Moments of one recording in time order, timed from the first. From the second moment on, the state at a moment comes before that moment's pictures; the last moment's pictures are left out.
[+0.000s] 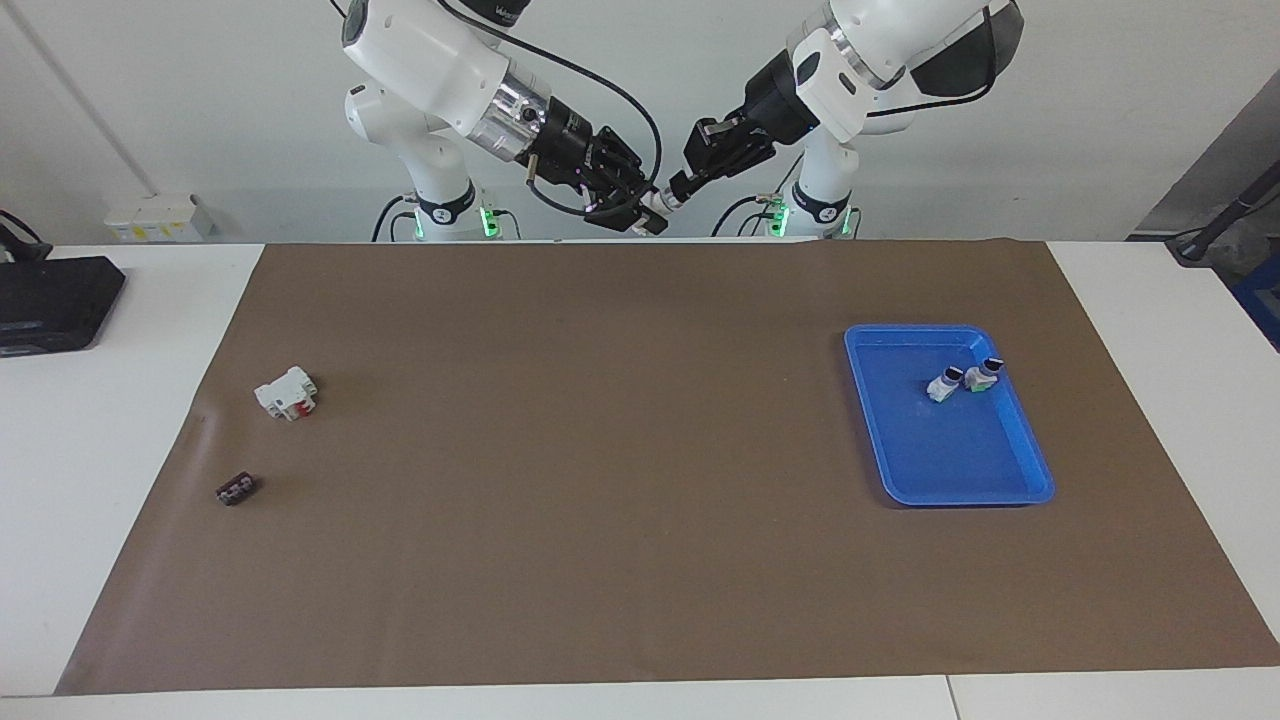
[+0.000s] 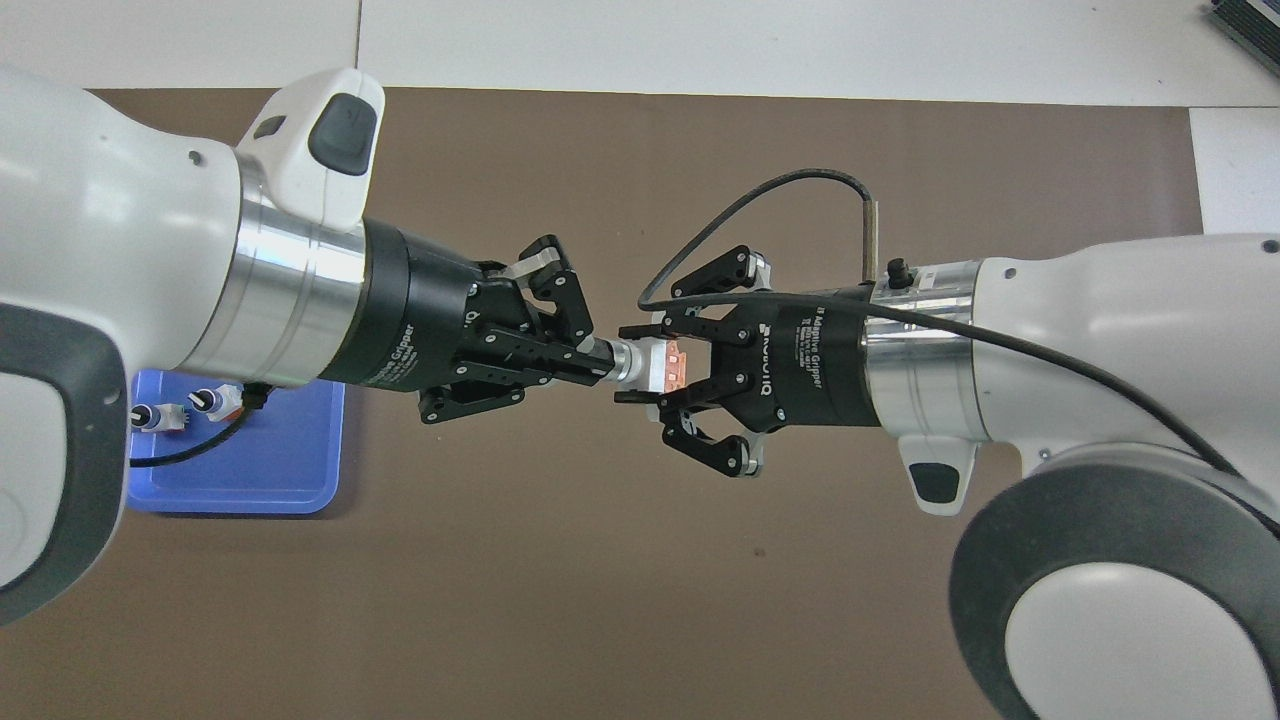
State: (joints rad) left arm -0.09 0.04 -0.37 -1.44 -0.65 1.70 -0.92; right arm 0.40 -0.07 0.02 -1.79 0.88 2.06 1.77
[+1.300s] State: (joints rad) left arm -0.09 0.01 -0.38 -1.52 -0.67 1.81 -1.45; right arm 0.40 -0.05 0.01 -1.79 0.88 2.07 1.77
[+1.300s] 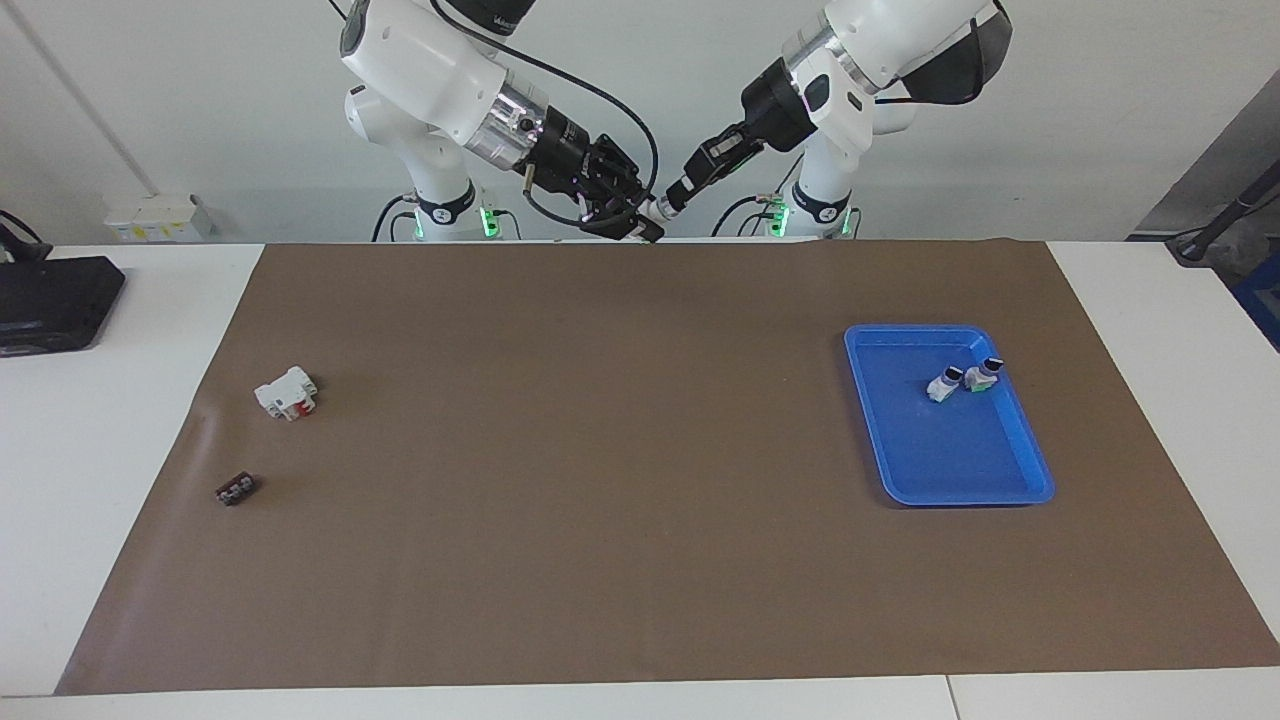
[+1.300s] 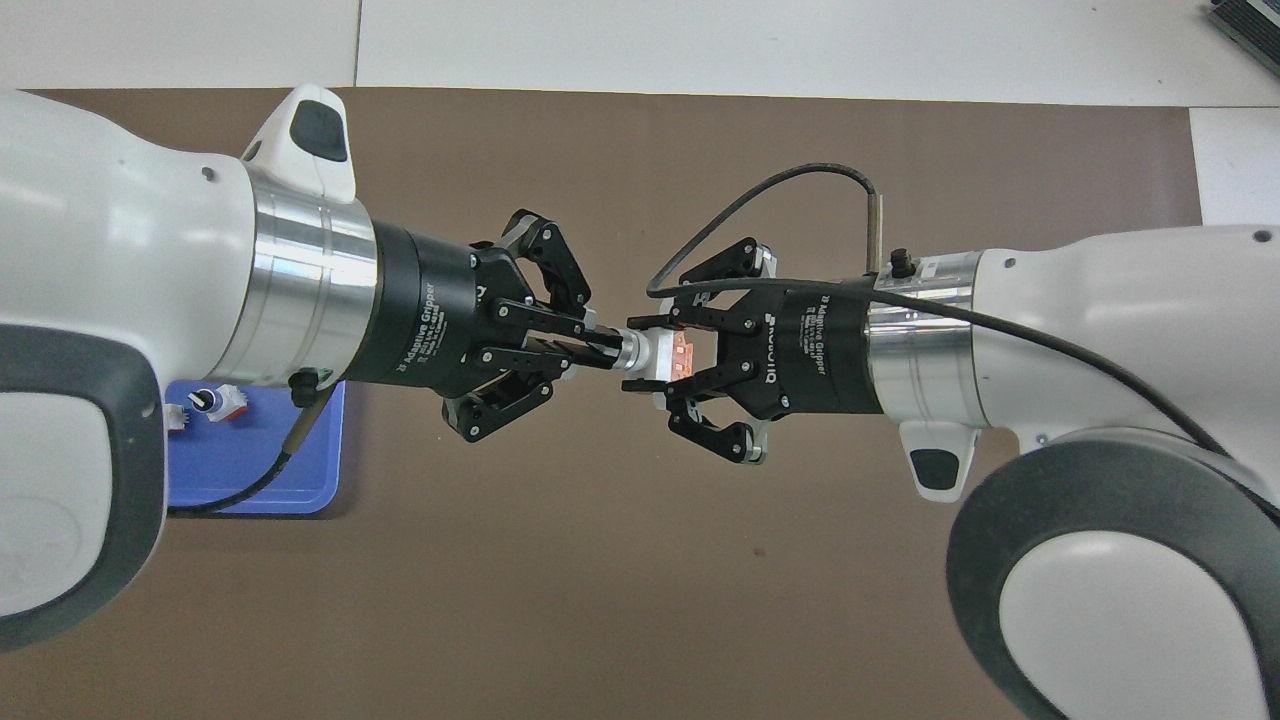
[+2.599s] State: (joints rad) left arm -0.09 -0.06 -0.38 -1.64 -0.65 1.93 -2.57; right arm 0.40 -0.02 0.03 -1.79 0.88 2.09 1.77
